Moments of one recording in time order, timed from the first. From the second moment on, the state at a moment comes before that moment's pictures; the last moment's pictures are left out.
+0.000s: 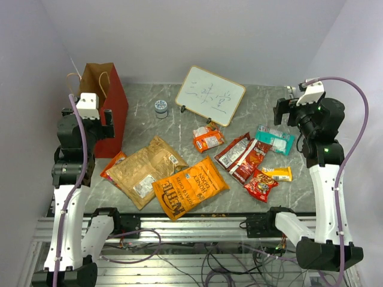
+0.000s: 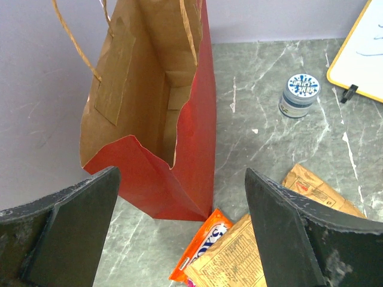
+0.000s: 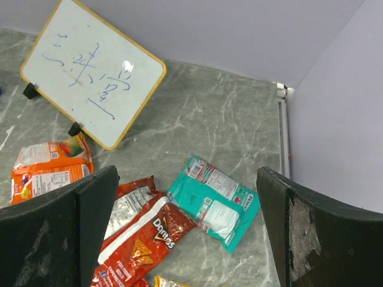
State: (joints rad) left arm 0.03 0.78 1.02 -0.46 -0.07 0.10; right arm -0.08 0.97 1.19 -0.42 -0.18 -0.20
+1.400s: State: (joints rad) left arm 0.21 1.05 1.34 -0.52 -0.07 0.06; right arm -0.02 1.02 0.89 -0.29 -0.40 -0.24
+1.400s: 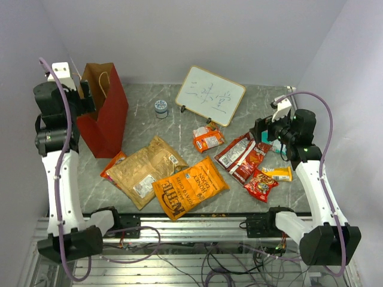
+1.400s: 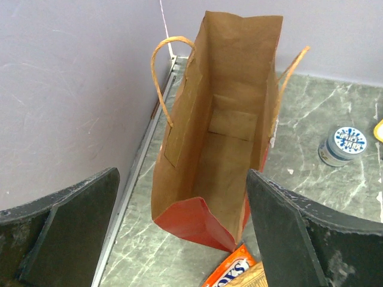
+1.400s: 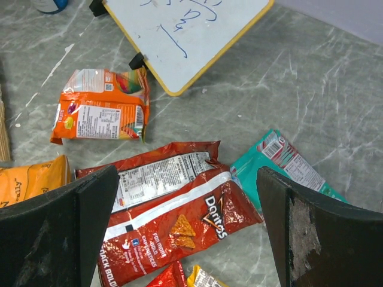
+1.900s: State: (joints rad) left arm 0.36 1.33 1.50 -0.63 0.10 0.16; right arm -0.02 1.02 0.89 -0.30 -0.45 -0.26
